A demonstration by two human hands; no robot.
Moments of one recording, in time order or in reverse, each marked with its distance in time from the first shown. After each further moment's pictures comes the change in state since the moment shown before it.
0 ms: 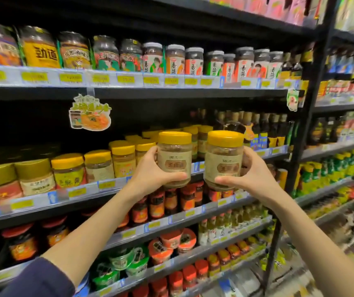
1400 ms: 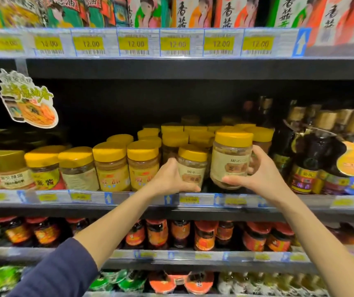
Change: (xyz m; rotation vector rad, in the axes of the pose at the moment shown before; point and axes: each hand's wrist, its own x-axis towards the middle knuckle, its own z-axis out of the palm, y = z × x) left_hand 0.169 -0.116 0.083 0.385 0.004 -0.402; right_hand 0.233 0.161 0.039 0.249 -0.356 -0.063
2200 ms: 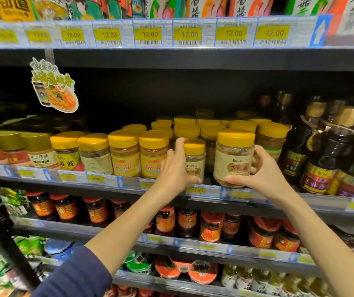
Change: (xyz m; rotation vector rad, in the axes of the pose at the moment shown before) left_hand -0.039 0.024 0.011 0.241 0.332 -0.051; right_hand -0.002 0.013 0.006 0.016 -0.121 -0.014
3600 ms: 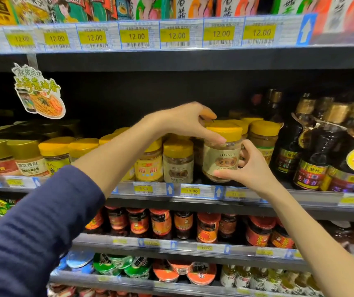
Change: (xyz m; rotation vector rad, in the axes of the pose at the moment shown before) left_hand 0.082 0.067 -0.077 0.111 -0.440 0.375; right_hand 0.010 -0.006 0.007 0.009 0.036 -0.019
